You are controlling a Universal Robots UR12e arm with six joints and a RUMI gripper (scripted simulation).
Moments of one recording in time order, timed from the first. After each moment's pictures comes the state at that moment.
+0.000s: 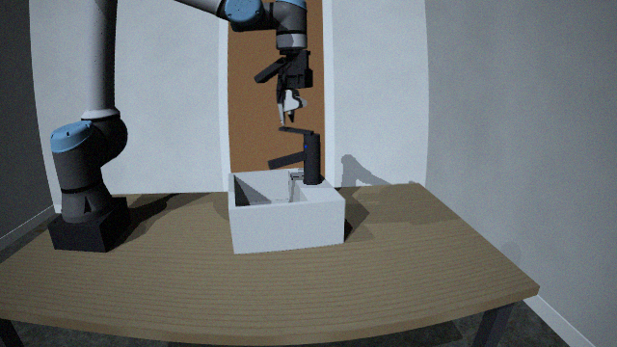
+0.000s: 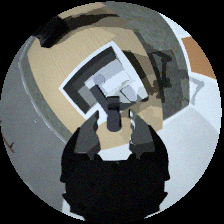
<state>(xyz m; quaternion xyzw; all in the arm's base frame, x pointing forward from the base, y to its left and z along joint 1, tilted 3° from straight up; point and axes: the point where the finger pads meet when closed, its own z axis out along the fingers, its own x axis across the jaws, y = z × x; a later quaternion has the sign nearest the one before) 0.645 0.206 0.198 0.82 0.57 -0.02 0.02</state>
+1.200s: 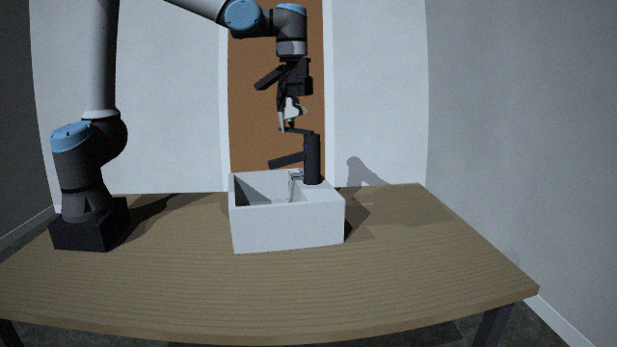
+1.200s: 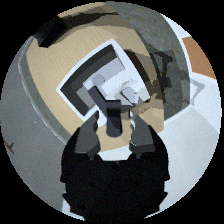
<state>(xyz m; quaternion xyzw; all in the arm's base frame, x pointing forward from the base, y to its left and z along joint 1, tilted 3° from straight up) 0.645 0.204 0.175 0.82 0.57 -0.02 0.02</state>
